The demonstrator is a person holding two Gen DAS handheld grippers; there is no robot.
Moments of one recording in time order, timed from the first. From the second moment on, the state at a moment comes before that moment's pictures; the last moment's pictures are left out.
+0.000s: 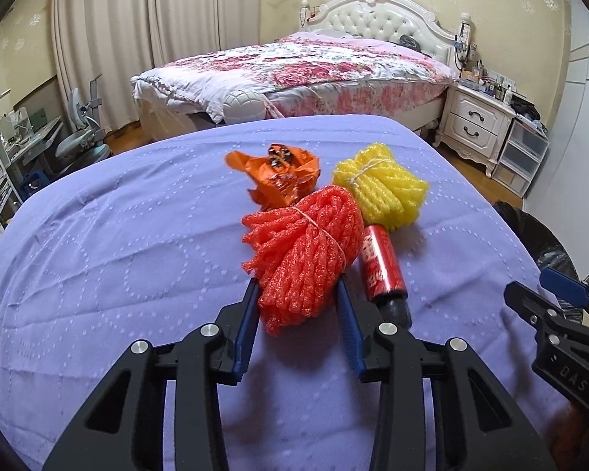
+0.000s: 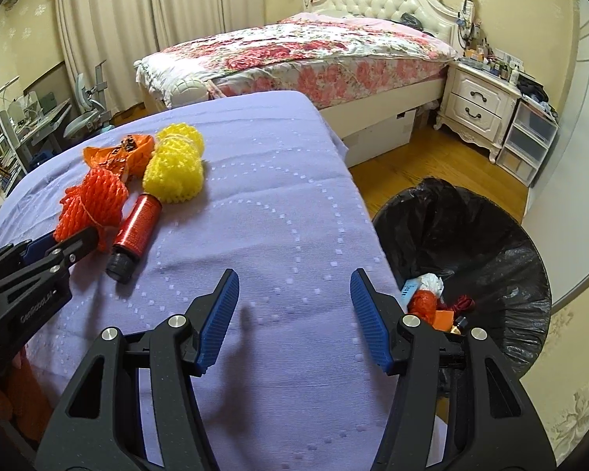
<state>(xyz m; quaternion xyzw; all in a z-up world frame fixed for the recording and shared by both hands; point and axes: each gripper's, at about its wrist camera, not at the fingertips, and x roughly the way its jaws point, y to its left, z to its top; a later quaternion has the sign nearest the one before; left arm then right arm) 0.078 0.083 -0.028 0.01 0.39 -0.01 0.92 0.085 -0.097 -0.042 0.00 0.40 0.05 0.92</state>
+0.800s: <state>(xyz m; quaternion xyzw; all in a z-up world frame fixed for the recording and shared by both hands) 0.037 0.194 -0.028 -0.03 0.38 0.12 0.92 0.096 -0.002 -0.032 -0.05 0.39 0.12 0.91</state>
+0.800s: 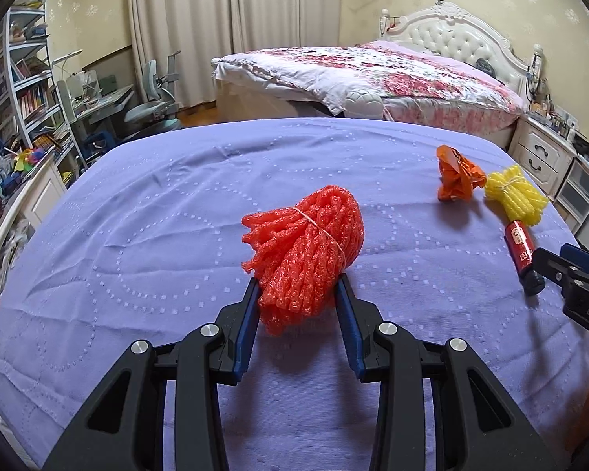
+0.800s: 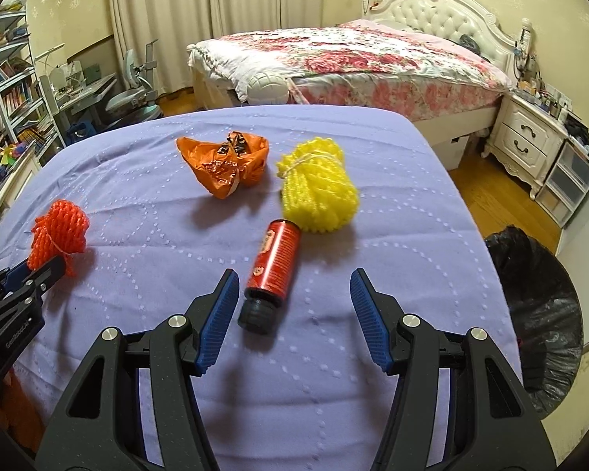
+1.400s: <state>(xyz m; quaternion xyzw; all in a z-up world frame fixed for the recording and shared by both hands) 0.037 0.203 -0.031 -0.05 0.39 0.12 0.91 0.109 0.014 -0.048 -0.06 0.42 0.13 0.90</state>
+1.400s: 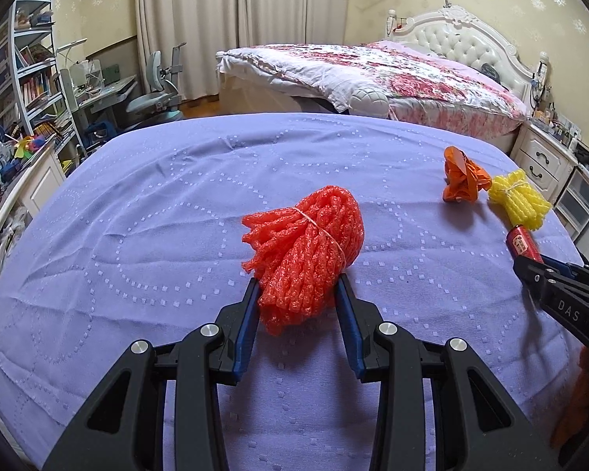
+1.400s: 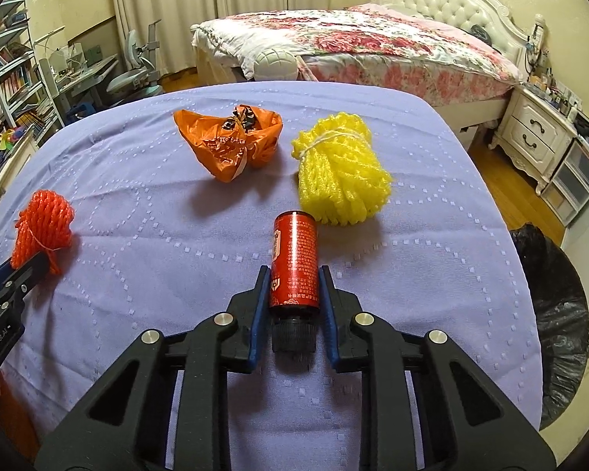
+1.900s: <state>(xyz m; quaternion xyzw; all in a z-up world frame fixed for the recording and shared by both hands) 0.029 0.170 -0.027 -0.05 0.38 0.08 0.92 0.085 -0.002 -0.041 -0.05 0.41 0.14 0.90</state>
